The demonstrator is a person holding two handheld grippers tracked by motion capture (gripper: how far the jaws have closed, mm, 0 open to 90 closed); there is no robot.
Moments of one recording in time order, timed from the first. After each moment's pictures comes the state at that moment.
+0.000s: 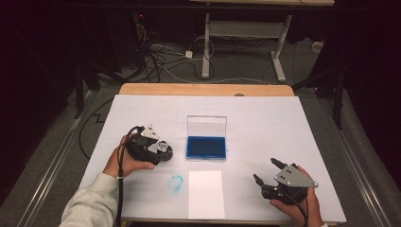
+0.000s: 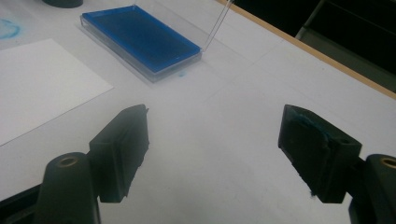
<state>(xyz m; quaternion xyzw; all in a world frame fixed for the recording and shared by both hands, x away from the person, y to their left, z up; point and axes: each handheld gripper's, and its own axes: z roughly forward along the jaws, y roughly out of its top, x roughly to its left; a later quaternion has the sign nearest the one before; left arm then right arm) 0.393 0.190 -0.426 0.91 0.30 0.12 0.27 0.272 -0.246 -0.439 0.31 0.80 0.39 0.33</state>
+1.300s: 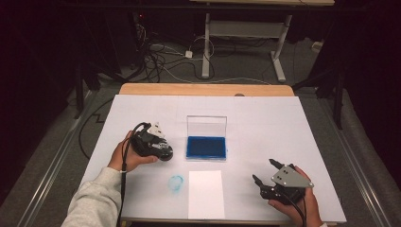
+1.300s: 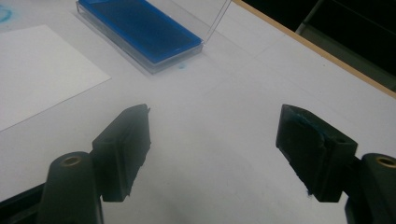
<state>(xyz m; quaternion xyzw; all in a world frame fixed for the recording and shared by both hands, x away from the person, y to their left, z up) 0.402 0.180 -0.423 0.93 0.24 0.10 0.26 0.273 -0.243 -0.443 0.31 0.81 0.37 0.33</state>
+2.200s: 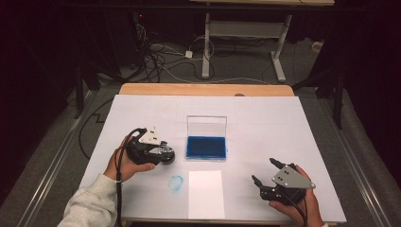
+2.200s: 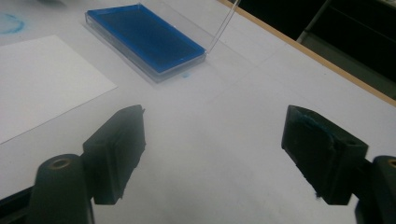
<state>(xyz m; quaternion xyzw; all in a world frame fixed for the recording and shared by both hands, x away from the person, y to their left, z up) 0.364 0.180 -0.403 0.92 0.21 0.13 0.32 0.270 -0.242 -0.439 0.30 0.80 0.39 0.34</state>
